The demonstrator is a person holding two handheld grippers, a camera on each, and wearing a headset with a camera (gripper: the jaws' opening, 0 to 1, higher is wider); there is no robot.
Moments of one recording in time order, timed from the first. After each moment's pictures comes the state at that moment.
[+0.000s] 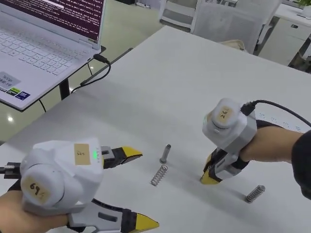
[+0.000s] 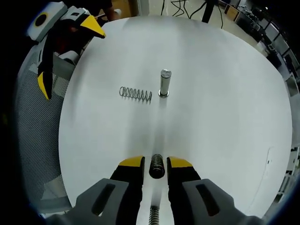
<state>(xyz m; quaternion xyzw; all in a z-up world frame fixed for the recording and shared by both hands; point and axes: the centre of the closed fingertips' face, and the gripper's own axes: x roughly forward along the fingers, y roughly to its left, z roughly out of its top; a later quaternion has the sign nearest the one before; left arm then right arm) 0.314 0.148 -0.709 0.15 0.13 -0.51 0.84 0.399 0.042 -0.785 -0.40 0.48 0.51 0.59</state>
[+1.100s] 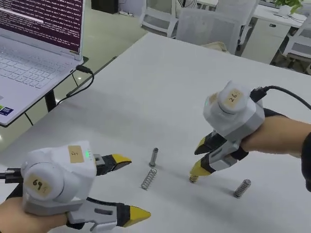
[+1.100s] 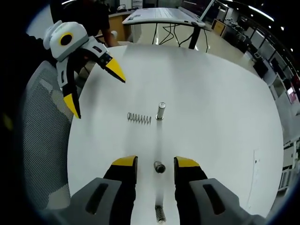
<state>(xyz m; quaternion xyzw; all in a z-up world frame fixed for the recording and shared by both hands) 0.331 0.146 -0.721 0.13 0.16 -0.50 0.84 0.394 0.055 -0.724 -0.35 0.41 0.51 0.67</state>
